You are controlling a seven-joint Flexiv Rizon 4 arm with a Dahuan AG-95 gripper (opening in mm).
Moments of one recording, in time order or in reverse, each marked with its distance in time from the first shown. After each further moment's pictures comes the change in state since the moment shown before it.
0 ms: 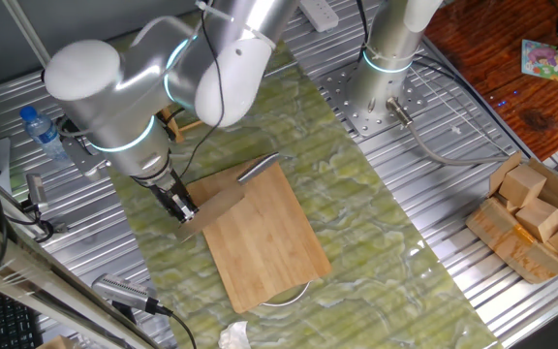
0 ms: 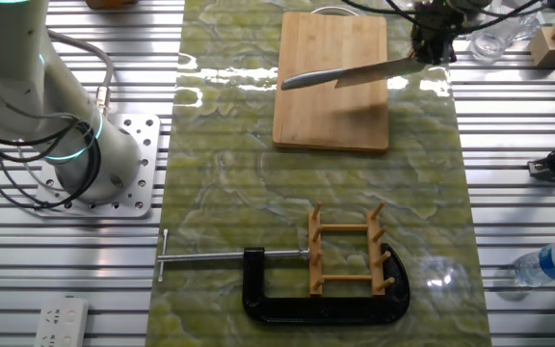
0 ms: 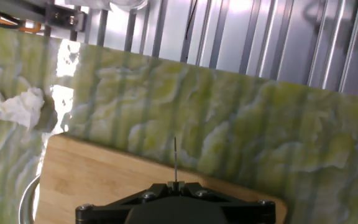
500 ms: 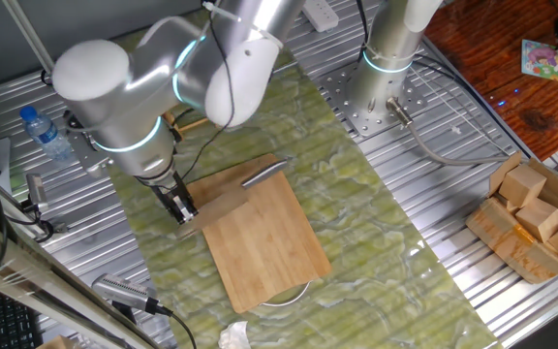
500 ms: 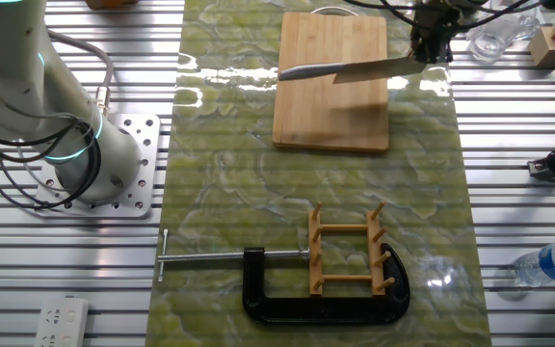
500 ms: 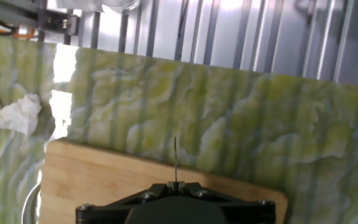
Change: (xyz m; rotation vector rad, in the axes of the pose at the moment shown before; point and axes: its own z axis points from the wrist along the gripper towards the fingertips) arm 0.001 0.001 0.000 0.028 -0.020 0.118
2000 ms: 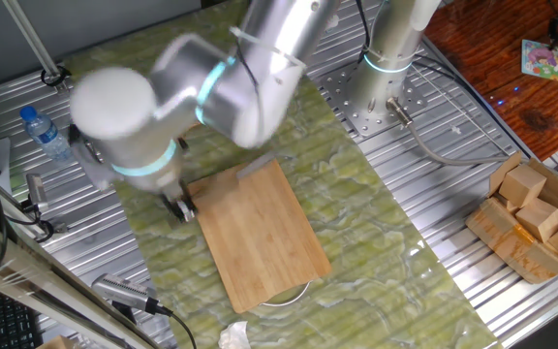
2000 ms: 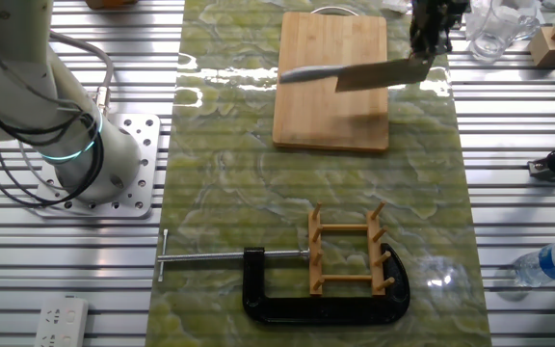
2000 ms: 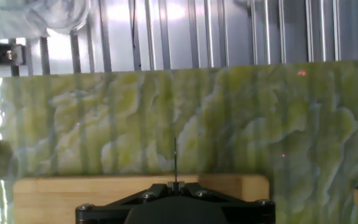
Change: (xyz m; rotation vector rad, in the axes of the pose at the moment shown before) arm 0.005 -0.036 -0.014 0.171 0.019 -0.085
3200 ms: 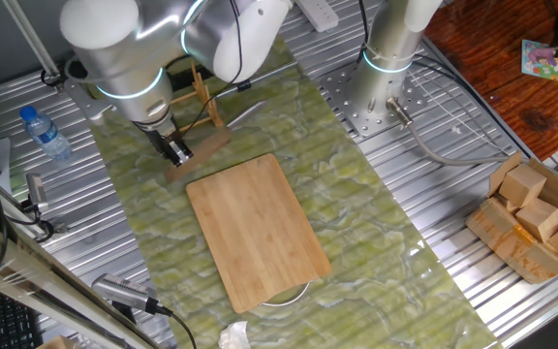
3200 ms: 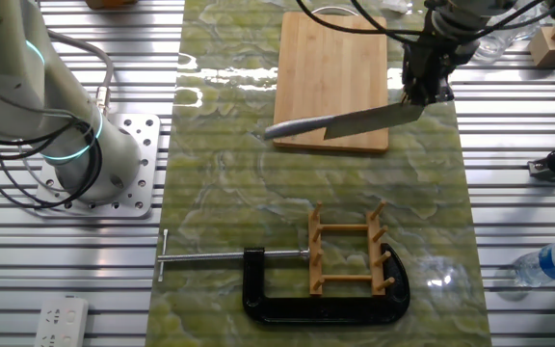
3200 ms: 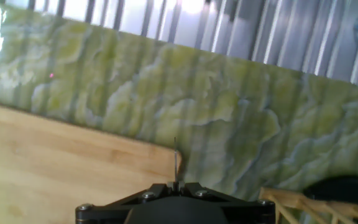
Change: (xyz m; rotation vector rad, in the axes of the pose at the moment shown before) arm 0.043 -0.073 -0.013 0.002 -0.014 0.023
